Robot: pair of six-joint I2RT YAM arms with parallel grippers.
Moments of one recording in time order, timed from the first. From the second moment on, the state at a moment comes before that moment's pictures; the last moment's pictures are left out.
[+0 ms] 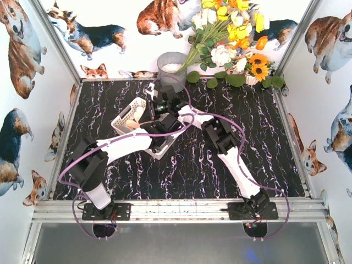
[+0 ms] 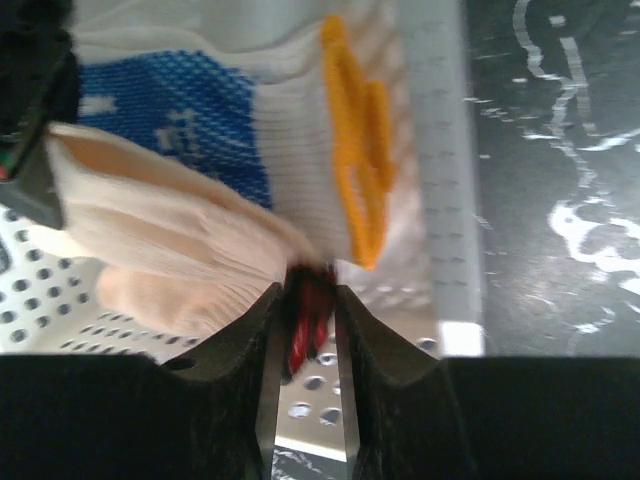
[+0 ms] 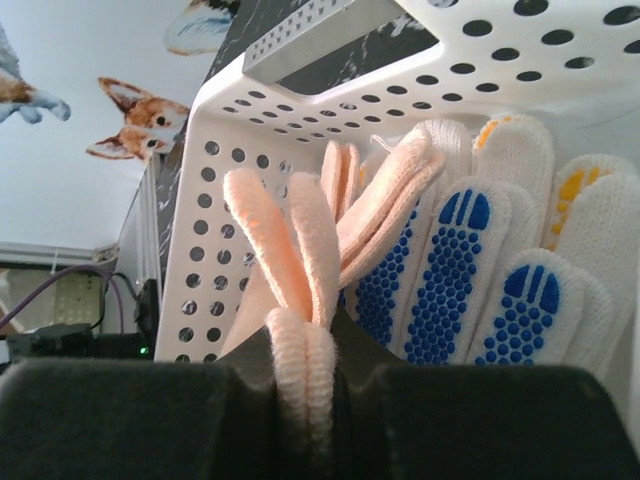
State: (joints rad) left arm -0.79 1.68 1.14 -0.56 -0.37 0.18; right arm 0.61 2.61 2.12 0.04 -0.91 0.59
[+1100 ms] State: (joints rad) left arm -0.47 1.37 1.05 -0.32 -0.02 -0.03; right arm 0.58 2.61 2.31 -0.40 -0.85 0.23
